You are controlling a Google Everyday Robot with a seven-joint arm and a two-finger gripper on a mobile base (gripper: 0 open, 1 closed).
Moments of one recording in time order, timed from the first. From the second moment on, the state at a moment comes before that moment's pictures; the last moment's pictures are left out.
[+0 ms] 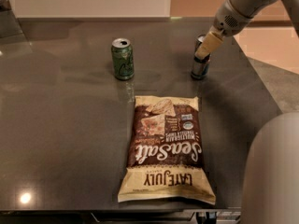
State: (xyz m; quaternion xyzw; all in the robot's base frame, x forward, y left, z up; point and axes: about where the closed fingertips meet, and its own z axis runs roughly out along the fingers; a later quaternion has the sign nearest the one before) arm 0.683 -0.181 0.912 -0.50 0.83 0.09 0.22
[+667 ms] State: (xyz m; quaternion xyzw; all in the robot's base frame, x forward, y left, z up) arm 0.684 -0.124 0.934 -0.54 0.80 0.13 0.24
